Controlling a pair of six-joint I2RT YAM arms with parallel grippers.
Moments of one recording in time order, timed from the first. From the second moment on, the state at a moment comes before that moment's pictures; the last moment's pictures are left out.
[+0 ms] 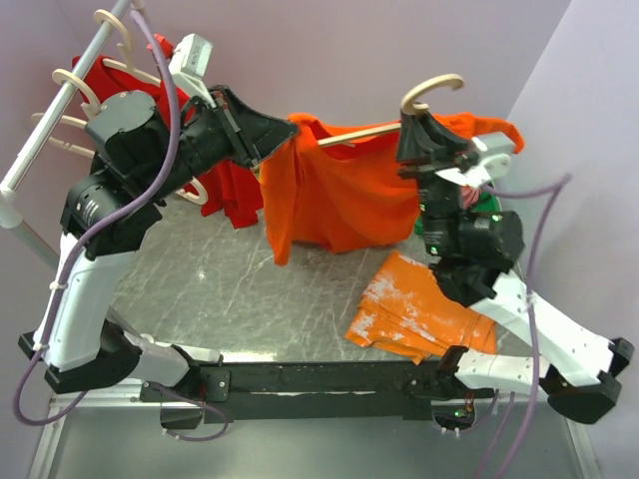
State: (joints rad) left arm -0.72 1.38 2.21 -0.73 0.13 -0.60; right arm 0.91 1.06 1.25 0.64 0.51 -0.41
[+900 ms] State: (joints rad) left arm -0.72 1.21 1.81 -0.78 0.32 -0.33; right arm 0.76 1.02 0.99 0.46 0.23 -0.05
